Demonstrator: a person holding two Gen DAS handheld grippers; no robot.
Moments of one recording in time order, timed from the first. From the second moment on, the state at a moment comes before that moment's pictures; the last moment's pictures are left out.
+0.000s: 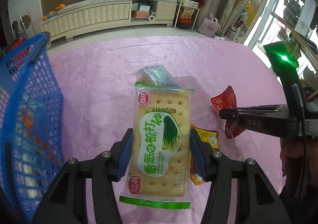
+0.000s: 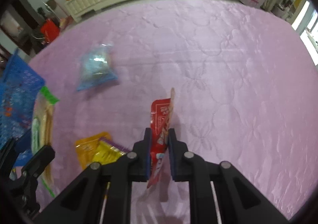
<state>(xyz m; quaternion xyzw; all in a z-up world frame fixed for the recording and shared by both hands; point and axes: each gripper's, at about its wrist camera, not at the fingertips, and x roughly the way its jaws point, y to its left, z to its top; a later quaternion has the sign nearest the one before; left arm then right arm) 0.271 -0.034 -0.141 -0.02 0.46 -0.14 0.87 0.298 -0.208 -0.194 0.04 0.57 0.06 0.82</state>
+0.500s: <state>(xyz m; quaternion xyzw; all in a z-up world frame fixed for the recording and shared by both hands) 0.204 -0.010 -0.053 -0.03 0.41 -0.11 0.91 0.228 -0.173 -0.075 0.05 0.46 0.19 0.87</state>
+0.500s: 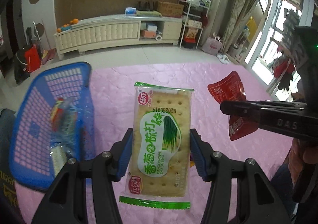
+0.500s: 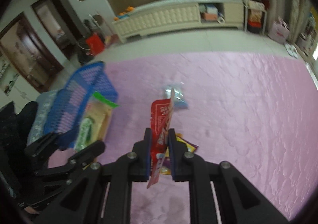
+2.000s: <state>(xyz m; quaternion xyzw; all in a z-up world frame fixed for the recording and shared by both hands) 0.187 0.136 -0.063 -0.08 0.42 -0.02 0.90 0.224 -0.022 -0.058 -0.01 0.44 0.32 0.84</state>
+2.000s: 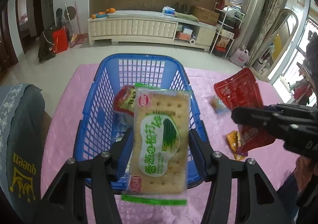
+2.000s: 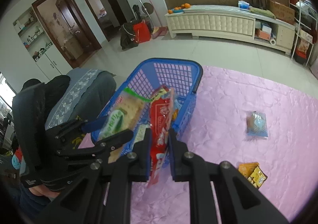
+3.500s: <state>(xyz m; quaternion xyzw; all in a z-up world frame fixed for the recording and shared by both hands) 0.129 0.239 -0.054 -0.09 0.40 0.07 0.91 0.224 0.093 -0.096 -0.03 0.50 0.38 0.78</state>
